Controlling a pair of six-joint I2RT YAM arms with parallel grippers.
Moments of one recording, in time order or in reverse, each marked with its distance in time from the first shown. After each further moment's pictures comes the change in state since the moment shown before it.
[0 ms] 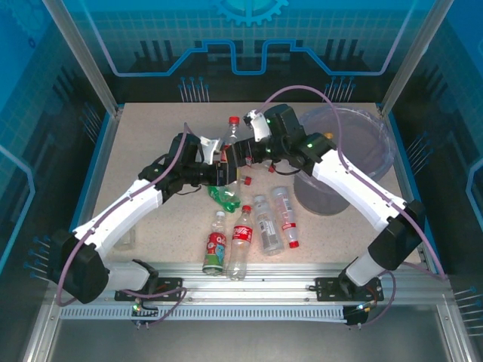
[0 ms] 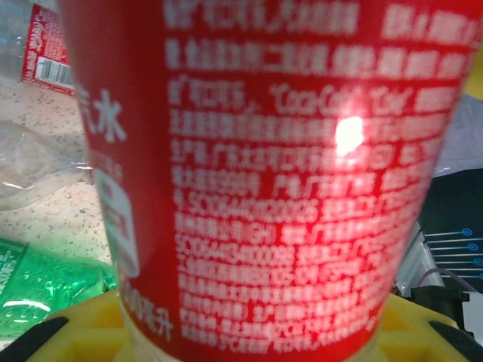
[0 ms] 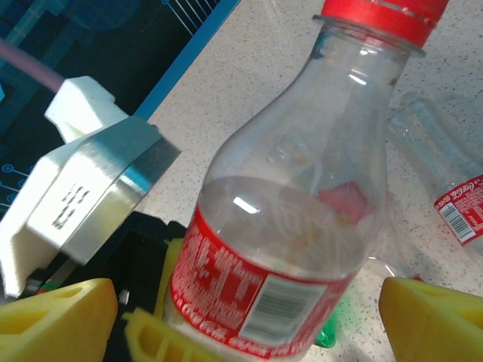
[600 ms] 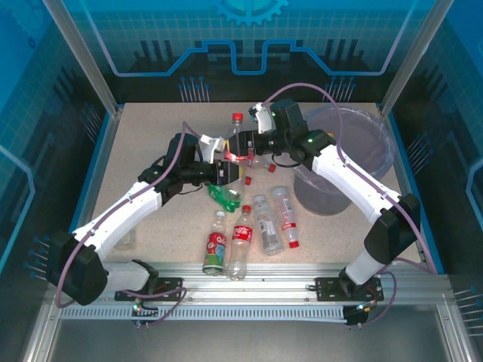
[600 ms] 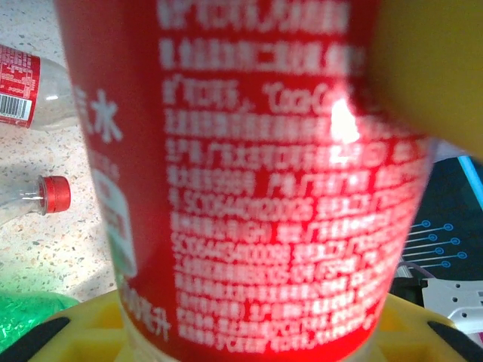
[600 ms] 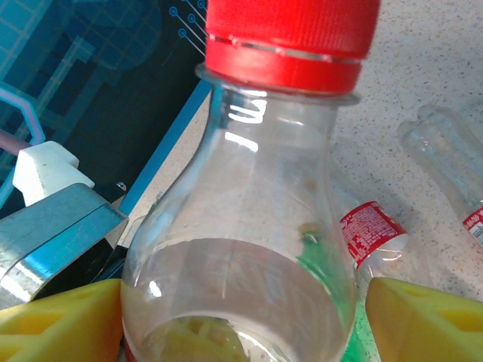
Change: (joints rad) left arm 0.001 -0.015 -0.033 0.117 0.082 -0.013; right arm -0.072 0.038 -0.019 0.115 -0.128 0.093
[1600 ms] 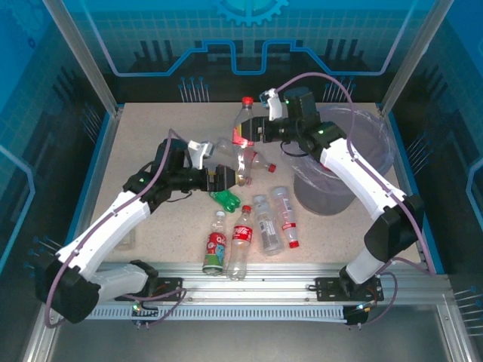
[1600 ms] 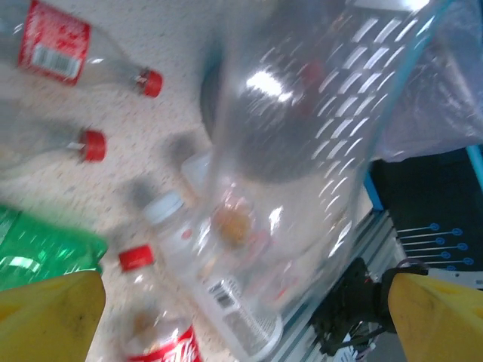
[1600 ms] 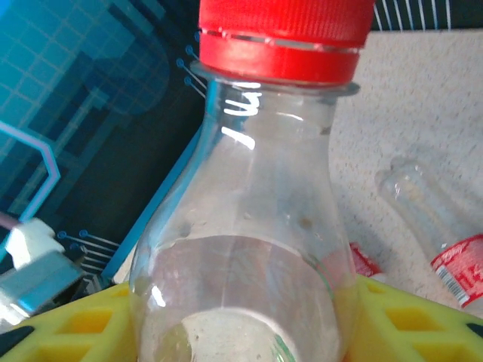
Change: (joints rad) left arm 0.026 -0.151 -0.015 -0.224 -0.064 -0.019; right arm -0.092 0.005 0.080 0.014 -0.050 -0.018
